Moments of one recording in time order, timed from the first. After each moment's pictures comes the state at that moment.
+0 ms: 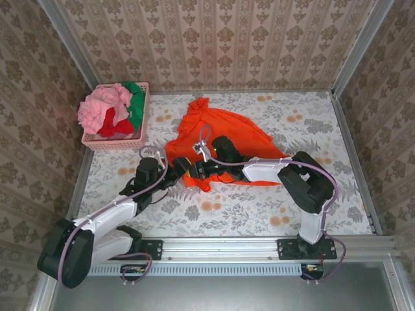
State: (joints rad) left arm -0.50 1.05 0.33 0.28 0.31 -1.12; right arm 0.74 1.87 1.02 0.32 -0.65 0.55
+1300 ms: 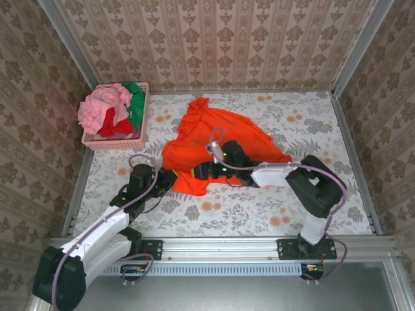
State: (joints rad) left arm -0.45 0.82 0.30 -0.04 0.24 -1.13; right arm 0.68 1.73 0.82 0.36 -0.40 0.60
